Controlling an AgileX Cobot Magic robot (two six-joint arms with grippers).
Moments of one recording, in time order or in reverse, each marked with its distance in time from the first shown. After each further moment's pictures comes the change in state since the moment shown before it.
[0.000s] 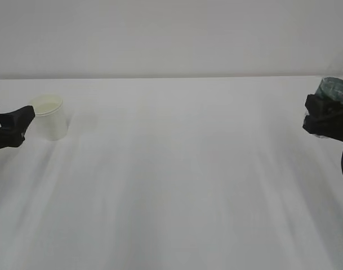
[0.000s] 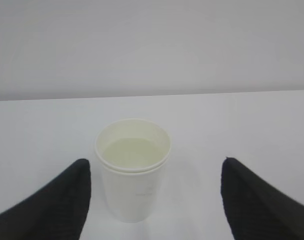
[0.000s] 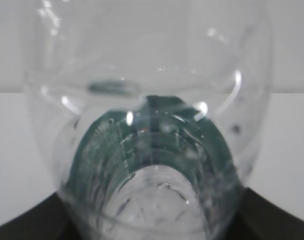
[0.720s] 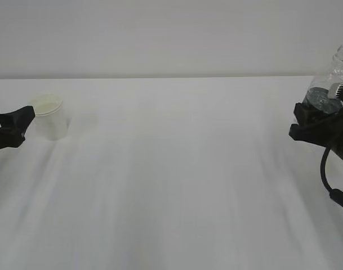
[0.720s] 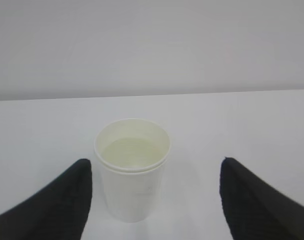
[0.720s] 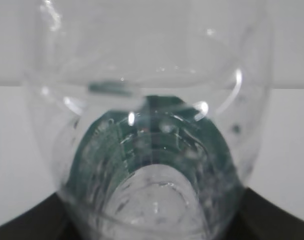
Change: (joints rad) left arm 0.000 0.000 0.000 0.004 0.001 0.000; right arm 0.000 0.221 -0.057 0.008 -0.179 -0.013
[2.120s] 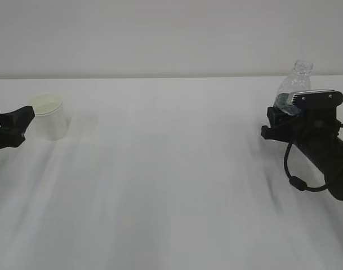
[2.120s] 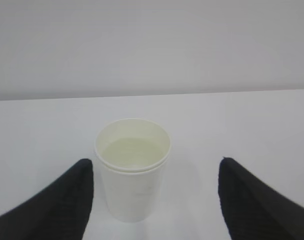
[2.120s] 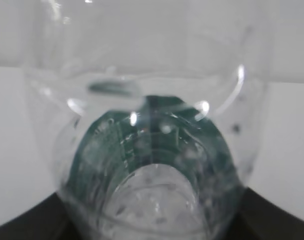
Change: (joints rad) left arm 0.000 0.000 0.000 0.000 0.000 0.000; right arm 0.000 0.353 -0.296 -0.032 -0.056 -0.027
